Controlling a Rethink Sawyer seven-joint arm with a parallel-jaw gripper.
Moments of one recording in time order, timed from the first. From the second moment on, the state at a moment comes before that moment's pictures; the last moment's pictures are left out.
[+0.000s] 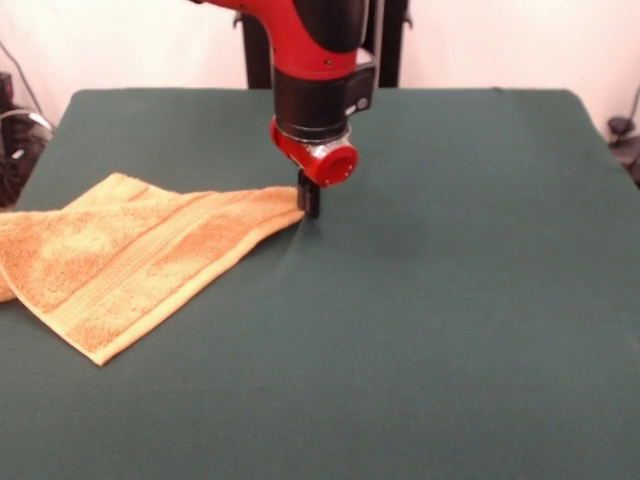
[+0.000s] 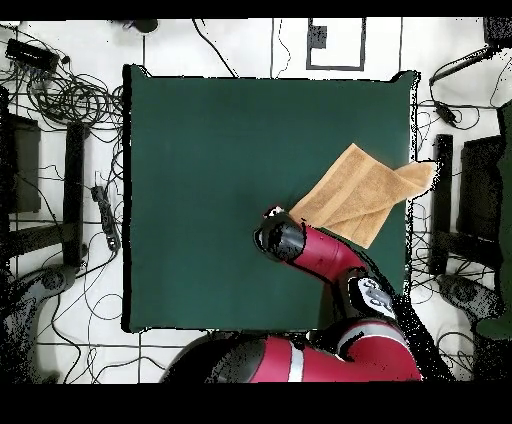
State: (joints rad) arm -0.24 -0.41 -0.08 1.78 0.13 0.19 2.35
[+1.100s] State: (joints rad) arm -0.29 -0.52 -0.05 1.97 0.04 0.14 2.35
